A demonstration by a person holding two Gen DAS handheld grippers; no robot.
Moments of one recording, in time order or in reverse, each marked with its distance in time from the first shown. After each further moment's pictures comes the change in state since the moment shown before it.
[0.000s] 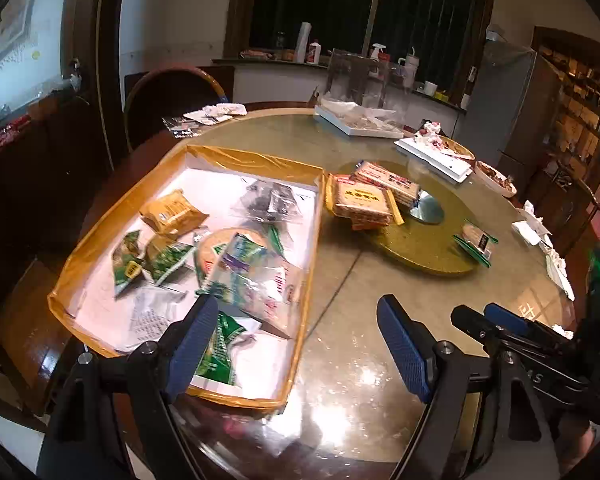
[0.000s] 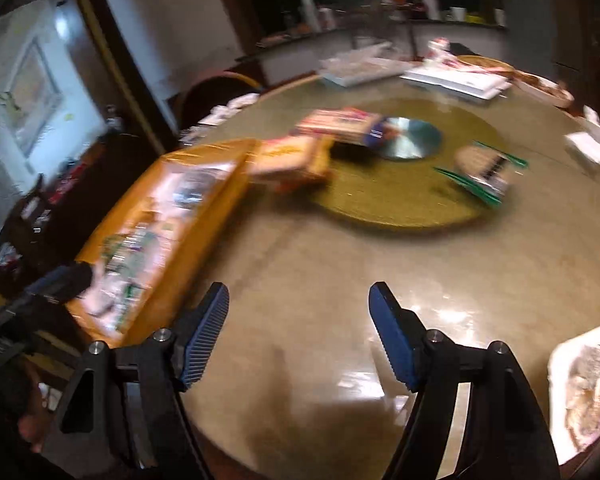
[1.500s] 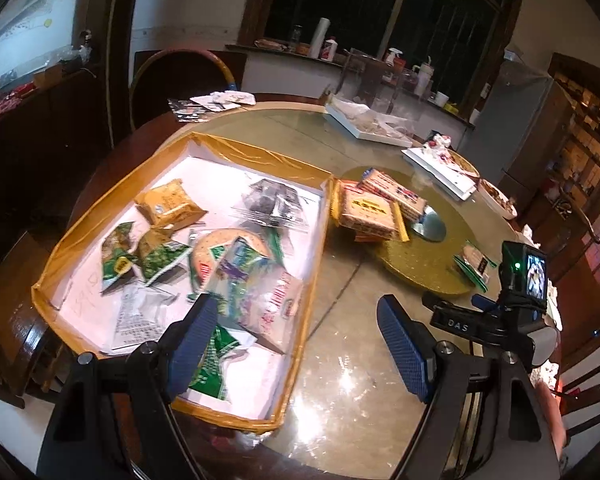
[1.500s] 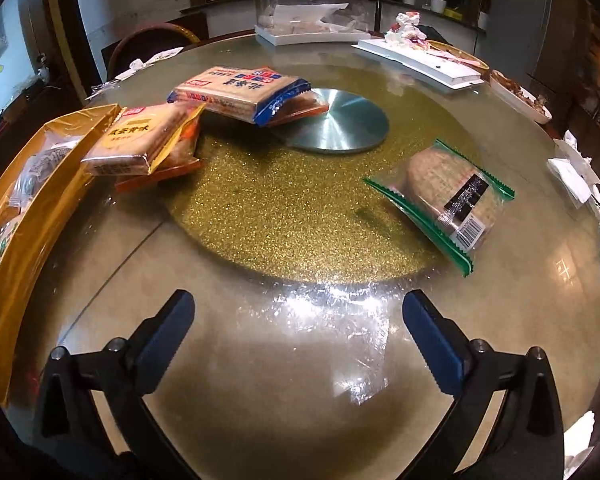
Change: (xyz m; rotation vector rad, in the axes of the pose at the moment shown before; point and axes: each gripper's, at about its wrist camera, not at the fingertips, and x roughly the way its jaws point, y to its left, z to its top) left arm 0.010 0.009 0.012 -0.096 0.022 -0.029; right arm 0.093 -0.047 0.050 -0.097 0.127 -0.245
